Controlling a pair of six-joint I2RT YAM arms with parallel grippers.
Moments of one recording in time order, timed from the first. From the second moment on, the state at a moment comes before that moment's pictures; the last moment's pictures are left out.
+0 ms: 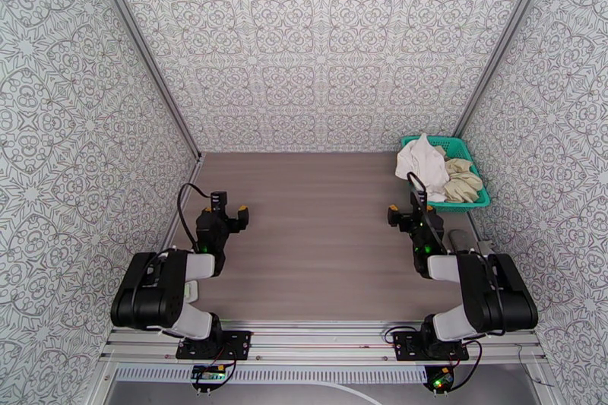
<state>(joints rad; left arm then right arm) -0.01 1.42 0.35 0.81 -0.08 0.03 0.04 1.42 0.32 0.87 0.05 0.01</state>
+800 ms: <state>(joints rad) -0.33 1.12 1.06 -0.40 0.38 -0.22 -0.09 1.34 1.27 -0.55 0.01 0.38</state>
